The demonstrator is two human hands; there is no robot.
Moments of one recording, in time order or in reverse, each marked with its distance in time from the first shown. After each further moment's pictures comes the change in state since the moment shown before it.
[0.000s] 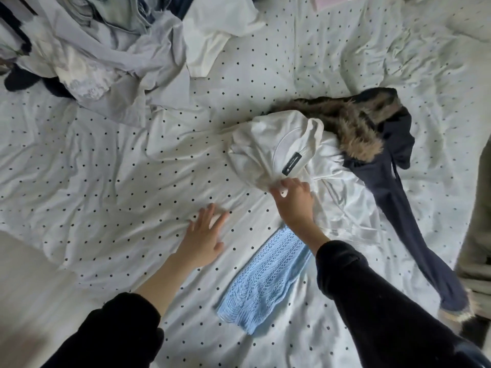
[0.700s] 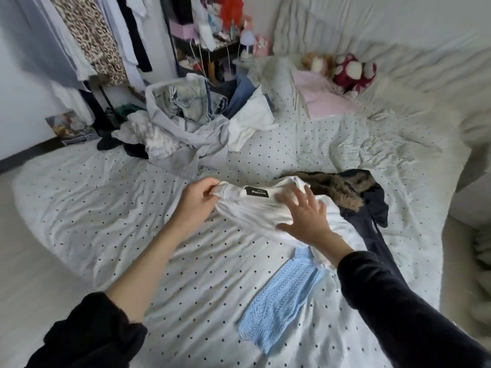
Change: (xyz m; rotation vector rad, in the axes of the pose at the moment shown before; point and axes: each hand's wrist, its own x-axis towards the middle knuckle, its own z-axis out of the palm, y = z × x) left_hand -0.162 0.004 -0.164 -0.770 0.827 0.299; right_hand -0.096 -0.086 -0.110 -0.518 -0.077 -0.374
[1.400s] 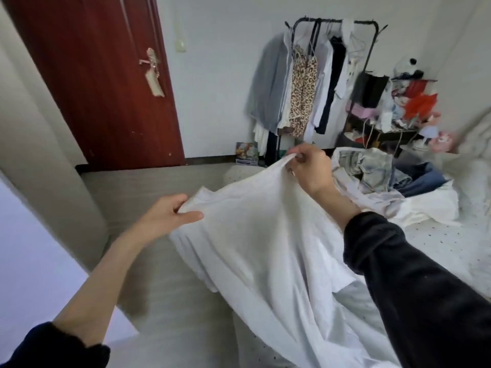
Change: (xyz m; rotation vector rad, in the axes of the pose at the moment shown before) left_hand -0.317 -0.019 -0.344 0.046 0.490 -0.429; right_hand -0.065 -0.431 -0.122 0.782 0.340 -0.679
